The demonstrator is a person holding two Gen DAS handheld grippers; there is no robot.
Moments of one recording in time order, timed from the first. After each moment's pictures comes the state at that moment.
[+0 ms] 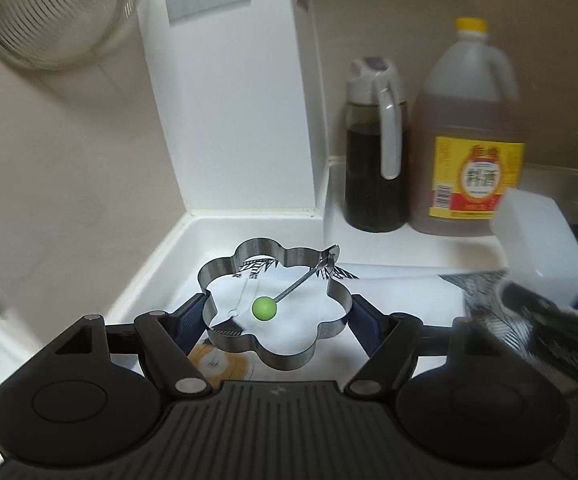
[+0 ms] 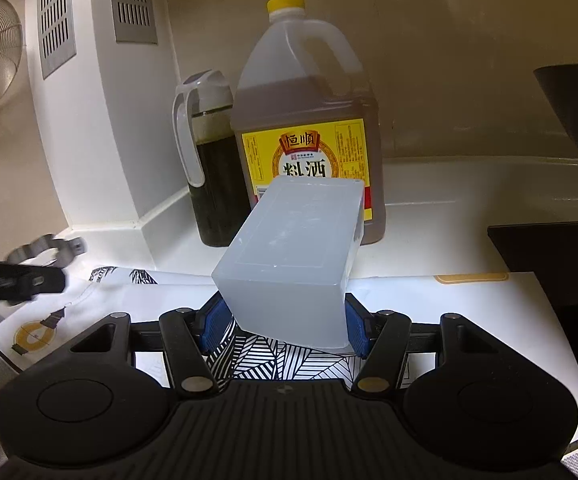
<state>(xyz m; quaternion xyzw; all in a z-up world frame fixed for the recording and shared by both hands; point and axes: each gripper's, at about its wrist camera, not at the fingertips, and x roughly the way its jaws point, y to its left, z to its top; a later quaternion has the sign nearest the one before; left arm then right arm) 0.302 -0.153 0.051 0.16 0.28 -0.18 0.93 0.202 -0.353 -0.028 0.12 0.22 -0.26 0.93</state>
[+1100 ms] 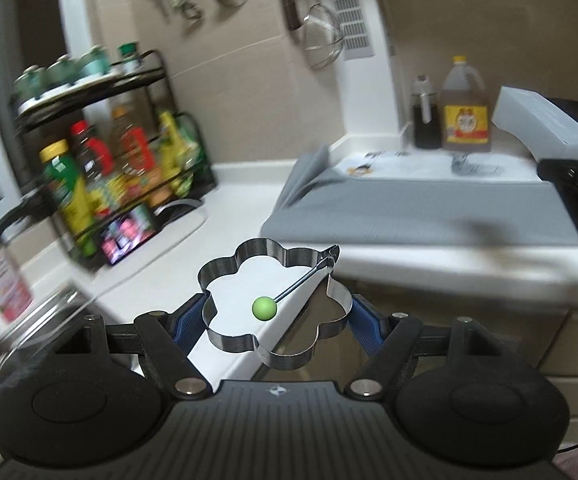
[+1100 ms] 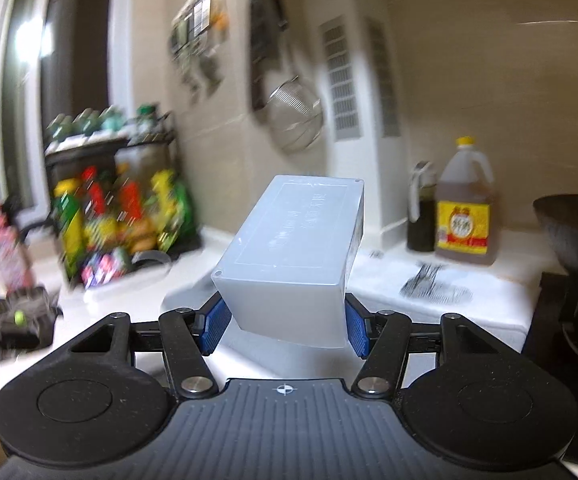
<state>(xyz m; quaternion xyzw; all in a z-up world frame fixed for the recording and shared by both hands) -0.170 0.063 0.087 0.14 0.25 -0.01 0.96 -0.112 -0.203 0.075 0.03 0.19 0.06 0.98</state>
